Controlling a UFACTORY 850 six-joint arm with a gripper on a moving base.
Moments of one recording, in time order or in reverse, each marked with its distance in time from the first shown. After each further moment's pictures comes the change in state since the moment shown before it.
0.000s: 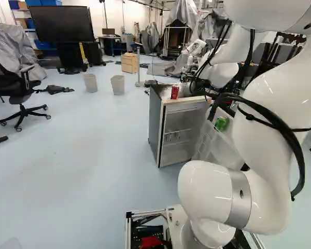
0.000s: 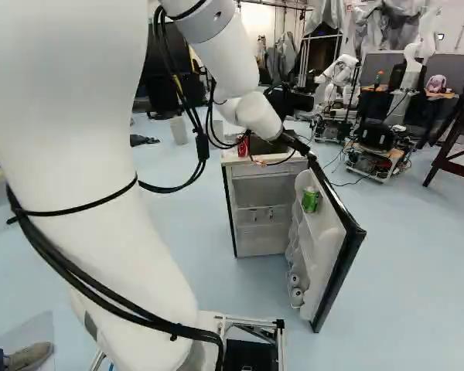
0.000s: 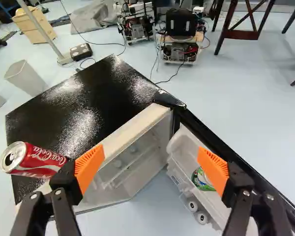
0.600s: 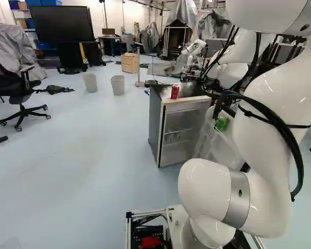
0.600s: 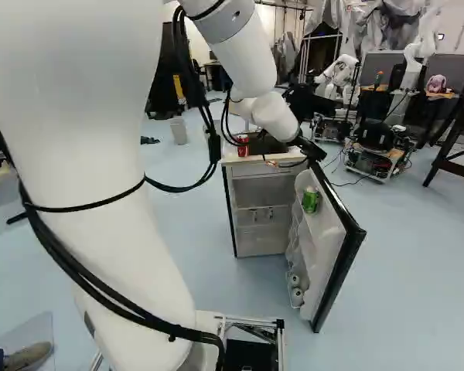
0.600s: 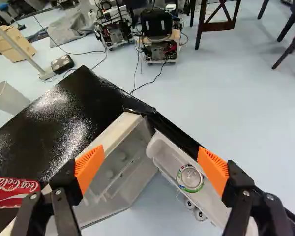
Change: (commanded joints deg) arm -5.2 -2.1 -2.3 4.4 -1.0 0.0
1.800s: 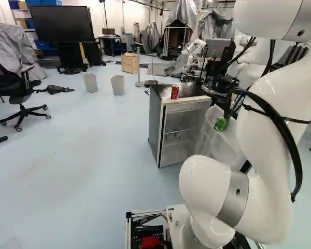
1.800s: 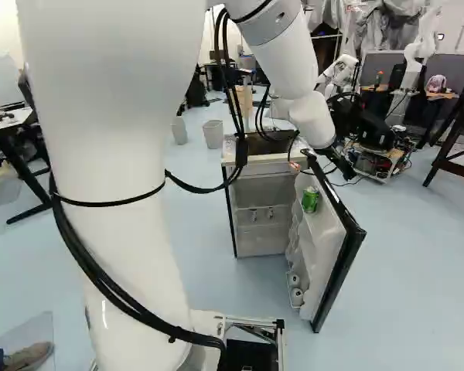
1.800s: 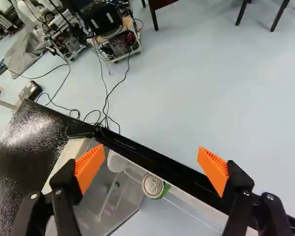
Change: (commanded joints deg) arm -10.4 -5.2 -6.0 10.9 -7.8 0.0
